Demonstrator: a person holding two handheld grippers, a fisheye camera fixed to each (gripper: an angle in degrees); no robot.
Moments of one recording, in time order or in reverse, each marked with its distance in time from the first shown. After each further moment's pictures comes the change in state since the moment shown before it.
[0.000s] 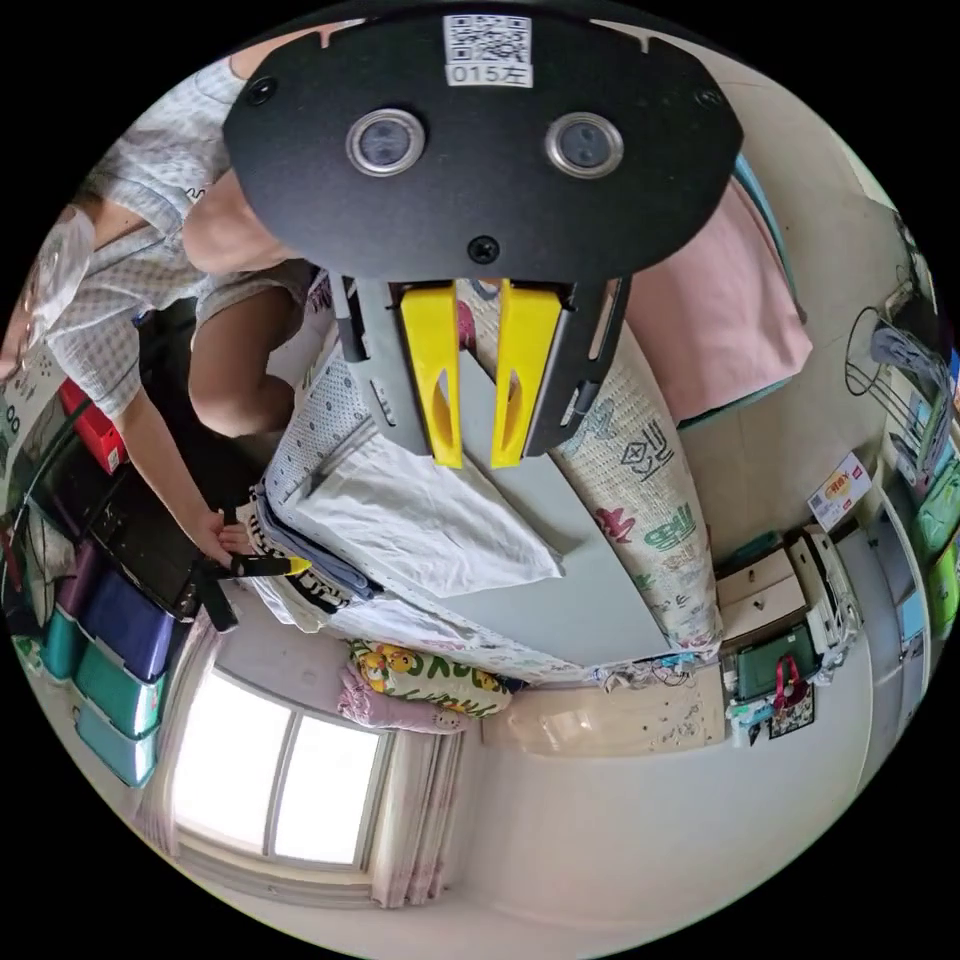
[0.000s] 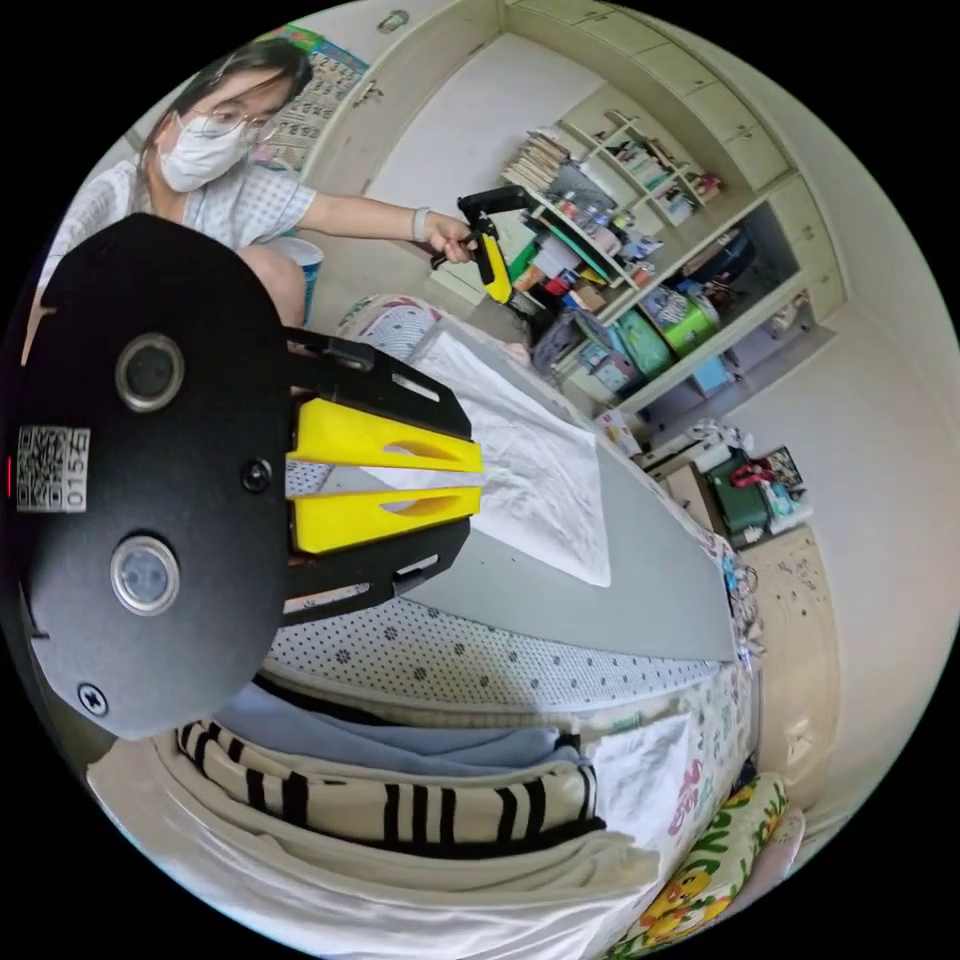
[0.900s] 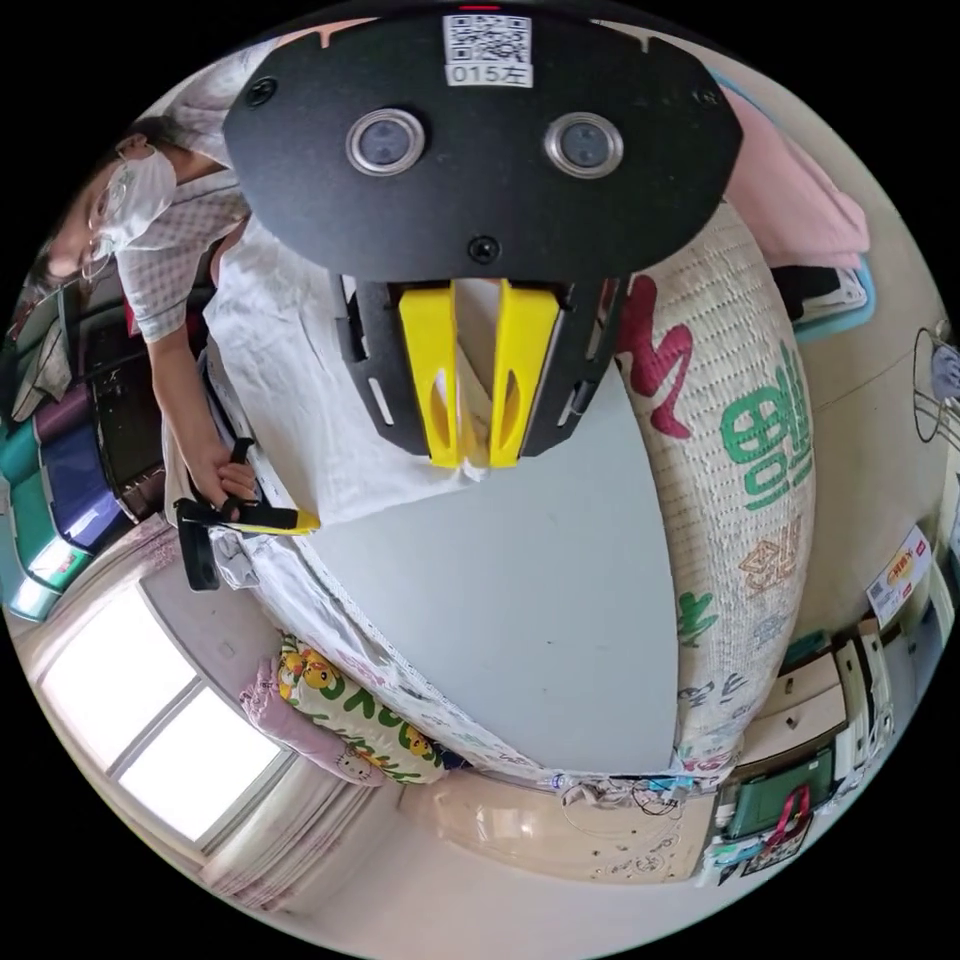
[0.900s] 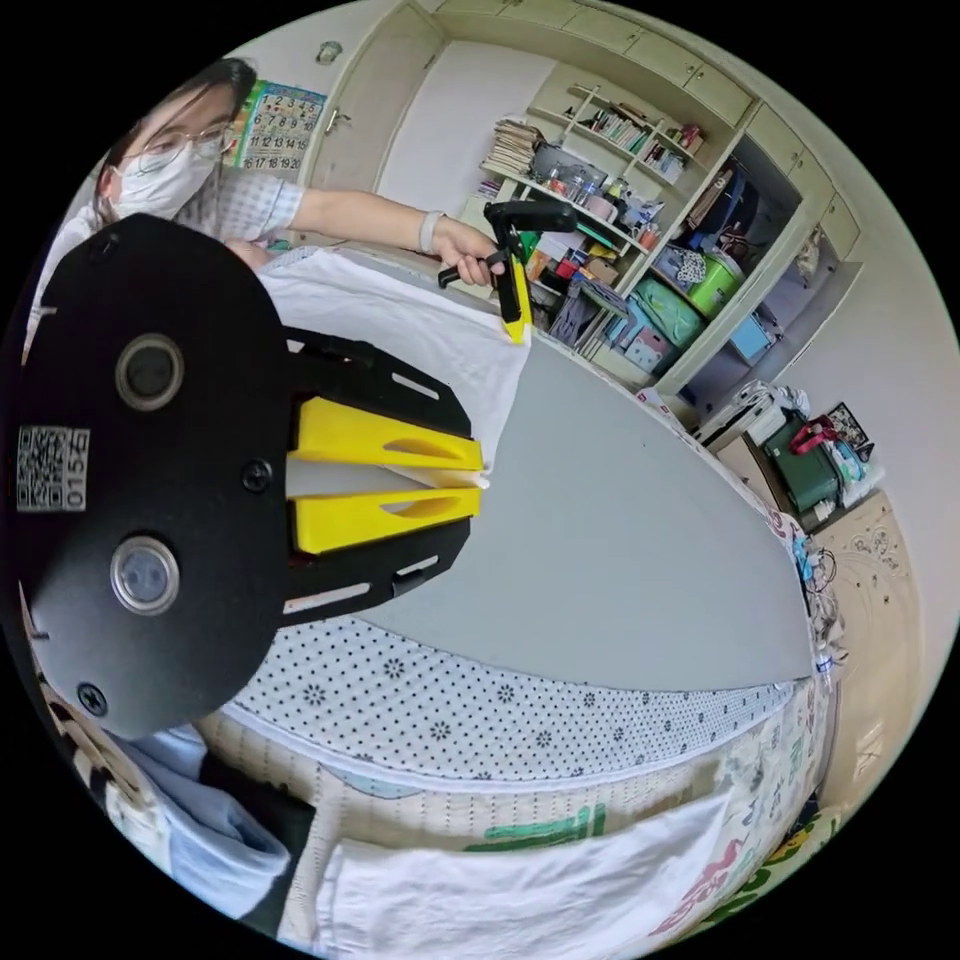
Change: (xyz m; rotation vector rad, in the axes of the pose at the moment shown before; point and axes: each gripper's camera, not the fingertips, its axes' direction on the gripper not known) left arm -0.158 -0.251 0.212 -0.217 0.135 -0.252; right arm -0.093 -0.275 0.129 -0.208 -0.071 0.062
